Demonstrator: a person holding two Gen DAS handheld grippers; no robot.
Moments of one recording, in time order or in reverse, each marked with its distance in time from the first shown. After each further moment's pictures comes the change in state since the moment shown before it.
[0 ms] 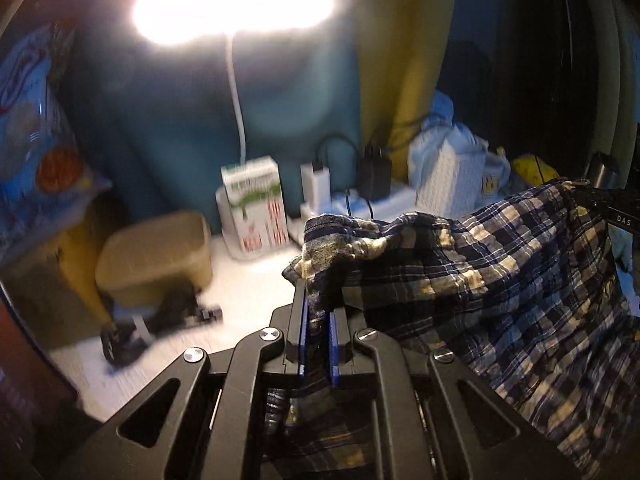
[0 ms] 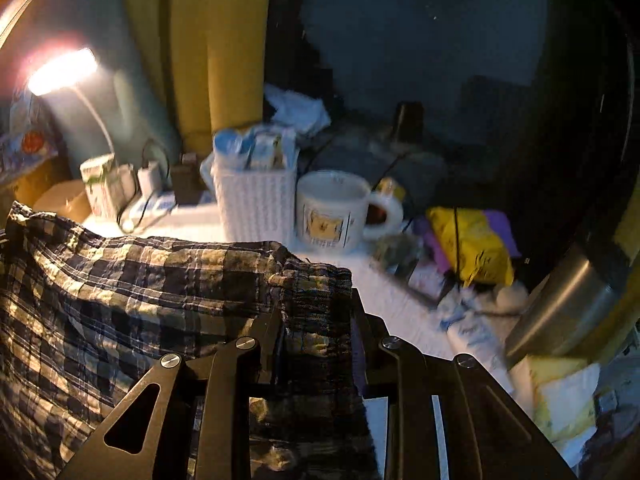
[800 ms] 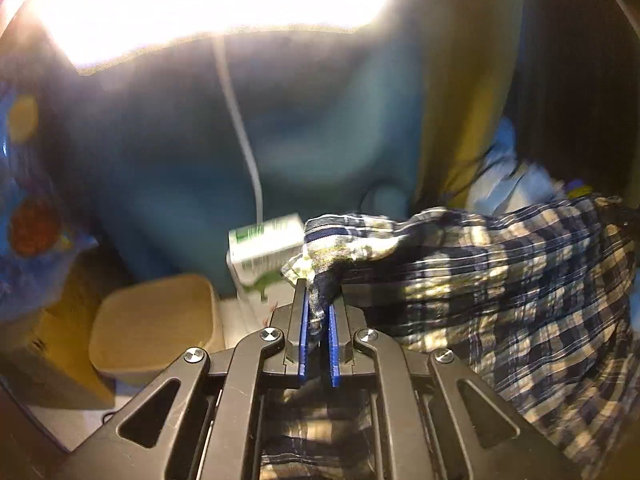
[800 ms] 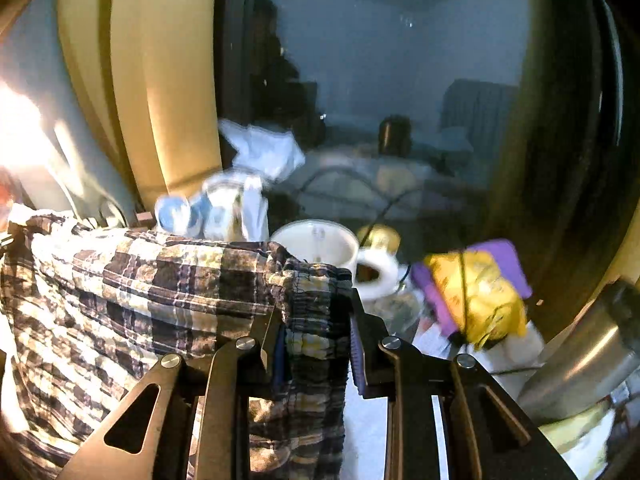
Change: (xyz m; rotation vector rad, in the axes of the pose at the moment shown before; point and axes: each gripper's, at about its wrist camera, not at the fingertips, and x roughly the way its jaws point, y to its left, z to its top) left arm 0.088 0.022 0.052 -0.022 0.035 0.115; right arm 0.065 -0.016 0.043 0.075 -0.040 -0.034
